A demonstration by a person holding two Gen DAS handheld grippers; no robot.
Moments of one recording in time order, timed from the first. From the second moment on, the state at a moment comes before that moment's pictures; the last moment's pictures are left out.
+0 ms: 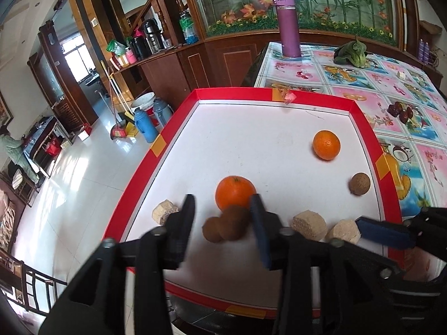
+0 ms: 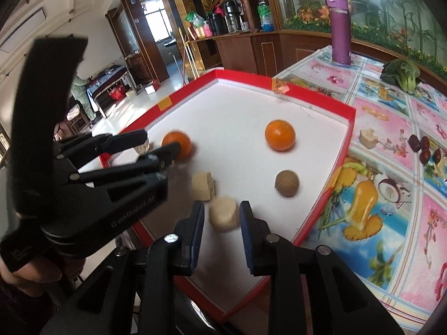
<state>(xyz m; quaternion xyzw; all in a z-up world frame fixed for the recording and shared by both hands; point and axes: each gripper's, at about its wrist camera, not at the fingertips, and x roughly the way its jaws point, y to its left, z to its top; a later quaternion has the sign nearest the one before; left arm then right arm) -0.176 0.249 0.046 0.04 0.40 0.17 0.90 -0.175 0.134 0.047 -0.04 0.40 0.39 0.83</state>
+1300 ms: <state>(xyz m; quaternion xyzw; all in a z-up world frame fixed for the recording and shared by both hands) -0.169 0.170 0.072 0.06 0.39 0.08 0.92 -0.096 -0.054 0.051 0.13 0.38 0.21 0.89</state>
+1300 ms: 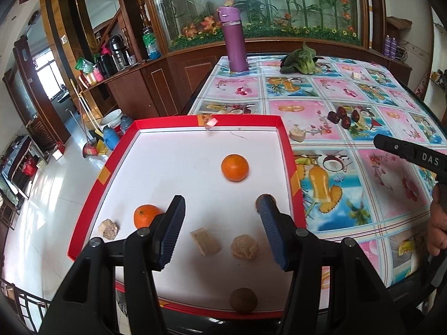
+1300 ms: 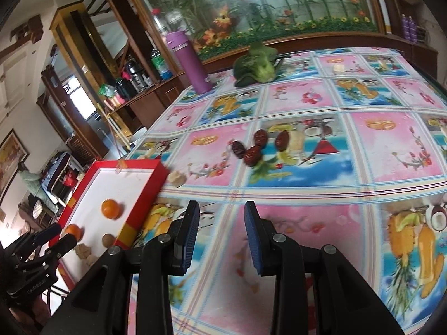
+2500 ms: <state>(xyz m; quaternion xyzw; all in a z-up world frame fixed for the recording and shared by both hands) -0.165 0.199 0.084 0.03 0.39 0.10 0.91 -0.017 -0.024 0.035 0.05 0.43 0.15 0.89</state>
